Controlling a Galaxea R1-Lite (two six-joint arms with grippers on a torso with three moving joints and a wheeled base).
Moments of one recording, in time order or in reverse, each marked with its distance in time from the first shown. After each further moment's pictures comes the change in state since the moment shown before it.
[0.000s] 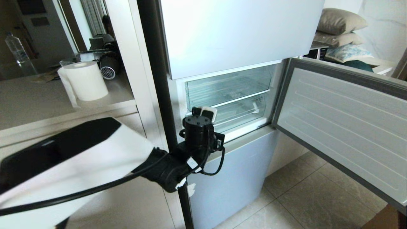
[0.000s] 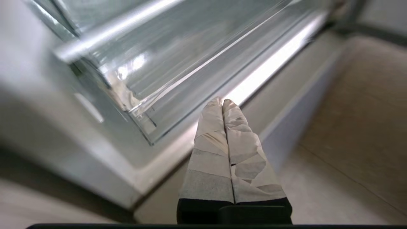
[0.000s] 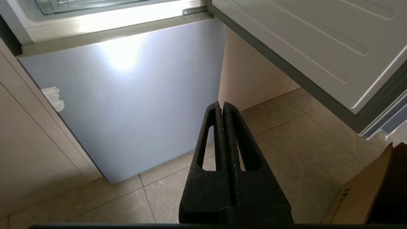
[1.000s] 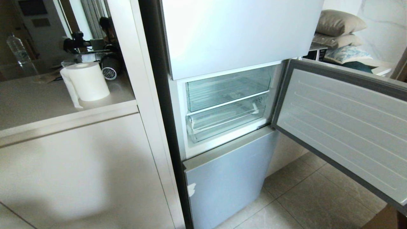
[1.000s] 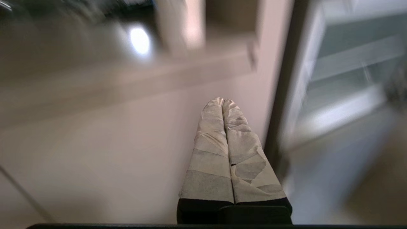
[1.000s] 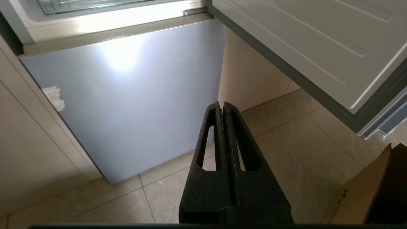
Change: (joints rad) left arm 0.621 -1.700 0.978 0.519 -0.270 0.004; right arm 0.000 0.000 -0.001 0.002 0.000 -0.005
